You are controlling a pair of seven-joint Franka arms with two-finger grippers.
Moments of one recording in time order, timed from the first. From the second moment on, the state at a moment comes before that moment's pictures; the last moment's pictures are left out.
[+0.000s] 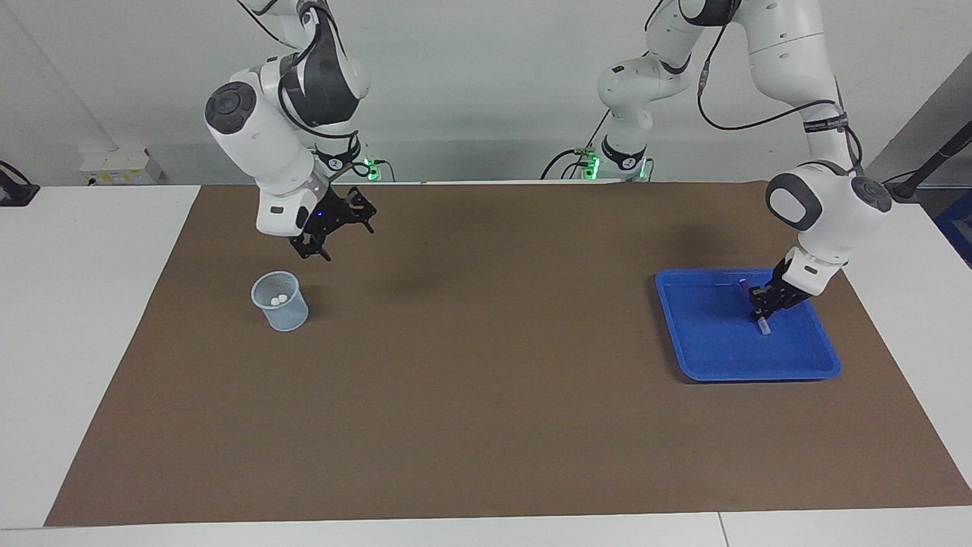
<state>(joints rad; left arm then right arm) 0.25 0.25 -0.03 -2.03 -0.14 2.31 0.24 -0.03 -0.03 0.24 -1.97 0.28 1.84 -0.31</state>
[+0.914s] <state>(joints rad) 0.15 0.06 -0.05 -1.93 -0.33 1.94 -0.50 0.03 -0.05 0.30 -1.97 0.58 1.90 0.24</state>
